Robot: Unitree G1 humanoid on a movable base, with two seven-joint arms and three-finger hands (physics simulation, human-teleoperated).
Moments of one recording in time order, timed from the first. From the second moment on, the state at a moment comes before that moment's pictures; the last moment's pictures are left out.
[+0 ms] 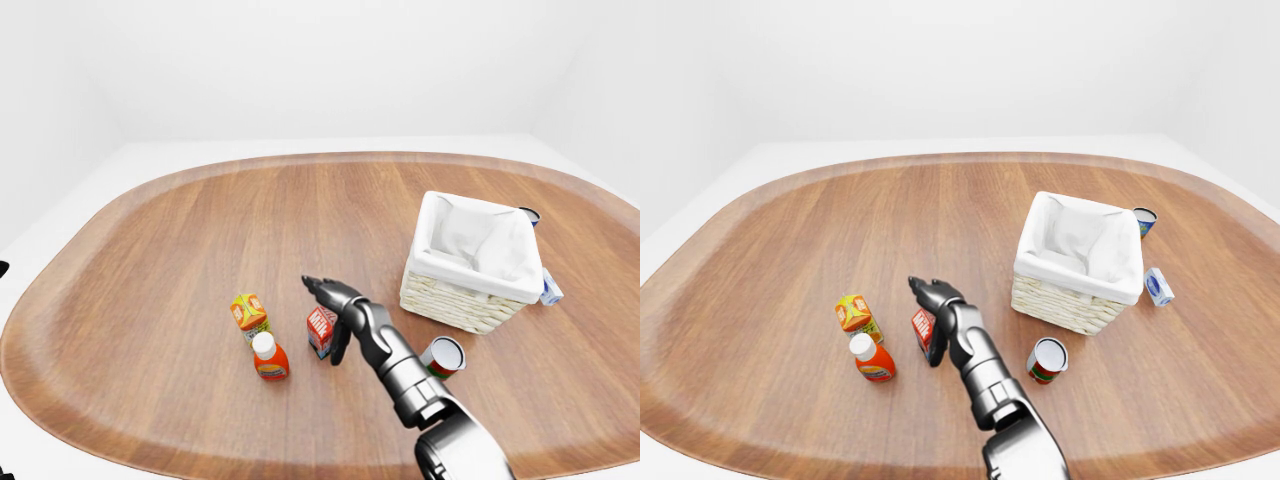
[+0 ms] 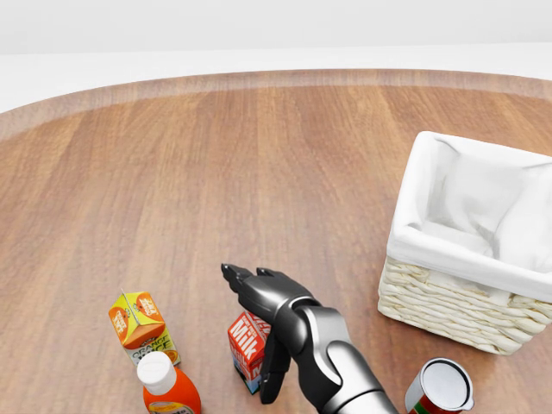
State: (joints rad) left arm -0.19 0.71 0.76 0.35 -0.66 0.05 0.15; right arm -0.56 0.12 0.20 0.71 -1.05 0.09 0.39
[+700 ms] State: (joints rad) left arm -0.19 0.71 0.76 0.35 -0.66 0.05 0.15; right arm -0.58 0.11 0.20 0.80 -1.05 0.09 0.35
